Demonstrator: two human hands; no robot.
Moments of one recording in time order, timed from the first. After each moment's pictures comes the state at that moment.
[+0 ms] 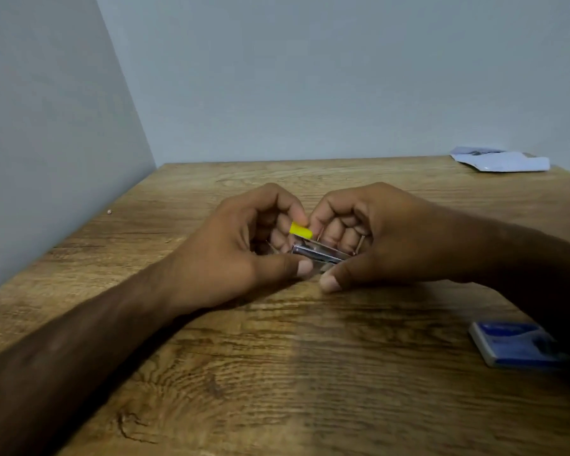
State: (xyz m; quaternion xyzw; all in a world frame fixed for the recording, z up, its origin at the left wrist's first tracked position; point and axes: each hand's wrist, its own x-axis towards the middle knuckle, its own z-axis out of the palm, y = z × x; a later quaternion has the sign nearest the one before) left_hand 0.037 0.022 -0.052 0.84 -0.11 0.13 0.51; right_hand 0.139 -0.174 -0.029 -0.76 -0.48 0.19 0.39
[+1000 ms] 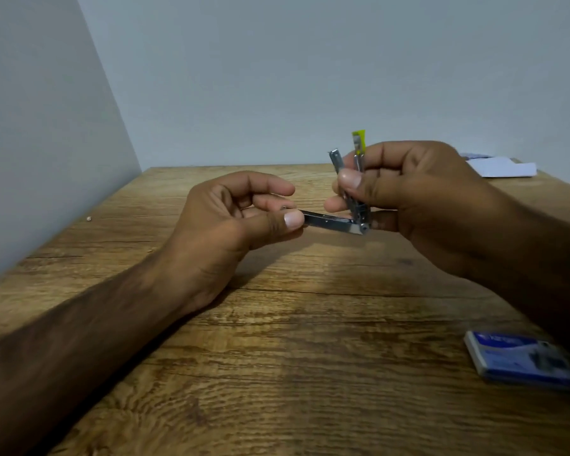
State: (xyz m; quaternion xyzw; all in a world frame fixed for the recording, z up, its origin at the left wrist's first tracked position) left_hand 0.067 0.028 -0.058 0.67 -0.07 0.19 0.71; right_hand 0.156 -0.181 -0.022 -0.65 -0.31 0.13 0.68
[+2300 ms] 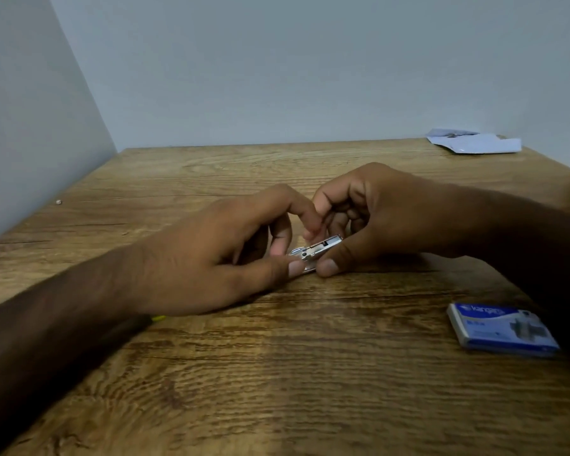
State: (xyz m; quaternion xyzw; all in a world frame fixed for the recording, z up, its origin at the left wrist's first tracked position) left_hand 0.039 0.019 -0.044 0.92 -0.23 0.08 0.29; right_hand 0.164 -0.189 -0.034 -0.75 -0.46 0.26 0.40
